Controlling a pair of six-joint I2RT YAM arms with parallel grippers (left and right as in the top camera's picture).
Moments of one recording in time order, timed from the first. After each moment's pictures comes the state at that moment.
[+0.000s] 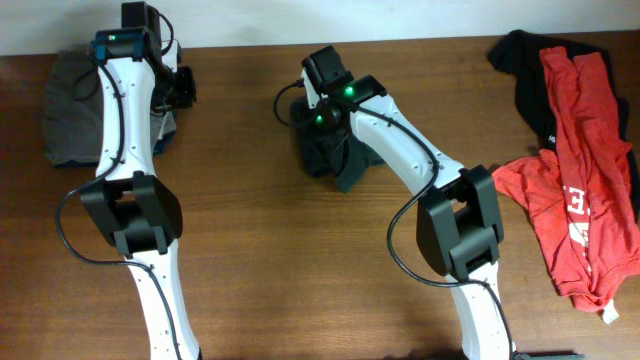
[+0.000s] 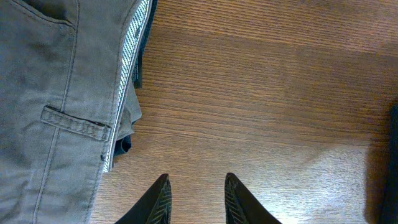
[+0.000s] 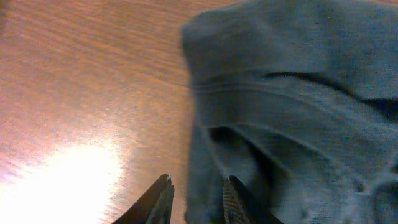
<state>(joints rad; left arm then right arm) 0.07 2.50 2.58 -1.38 0.06 -0.05 0.48 2.30 2.03 -0.83 -0.16 0.25</state>
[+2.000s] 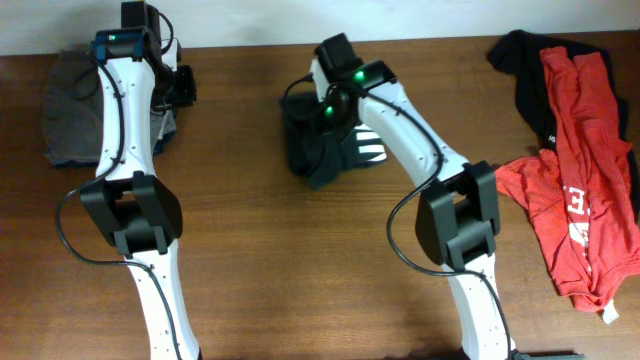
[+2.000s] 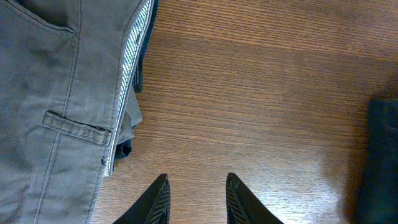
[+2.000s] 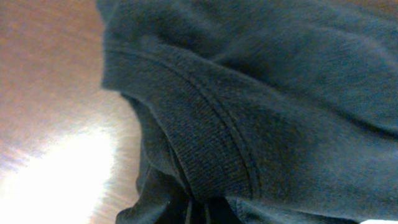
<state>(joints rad) 0.07 2.50 2.58 -1.37 0.06 -0.05 0.44 2.36 2.17 -0.99 -0.22 0.19</state>
